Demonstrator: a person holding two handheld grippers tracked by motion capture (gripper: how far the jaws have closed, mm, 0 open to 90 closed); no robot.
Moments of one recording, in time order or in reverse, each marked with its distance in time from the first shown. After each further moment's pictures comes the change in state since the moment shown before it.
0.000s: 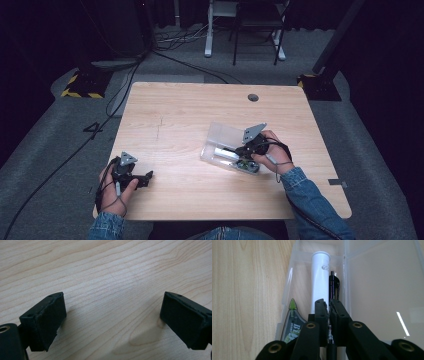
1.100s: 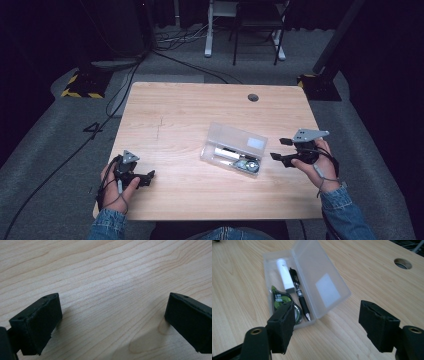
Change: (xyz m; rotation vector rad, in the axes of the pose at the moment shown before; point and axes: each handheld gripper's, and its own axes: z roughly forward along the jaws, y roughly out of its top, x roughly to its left) left arm 0.000 0.005 0.005 0.016 0.000 0.010; right arm 0.020 -0.077 -0.108 -0.206 -0.266 0.328
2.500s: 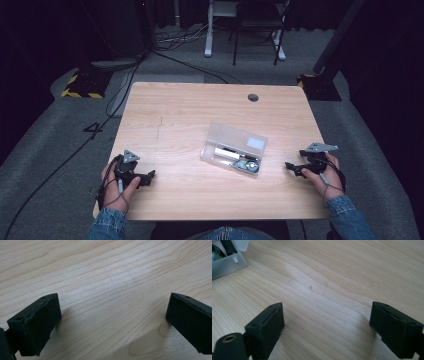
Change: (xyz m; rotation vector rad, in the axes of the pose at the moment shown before) left arm 0.000 0.001 0.001 0.004 -0.001 0.002; right arm -0.042 -0.100 0.016 0.083 -0.159 0.210
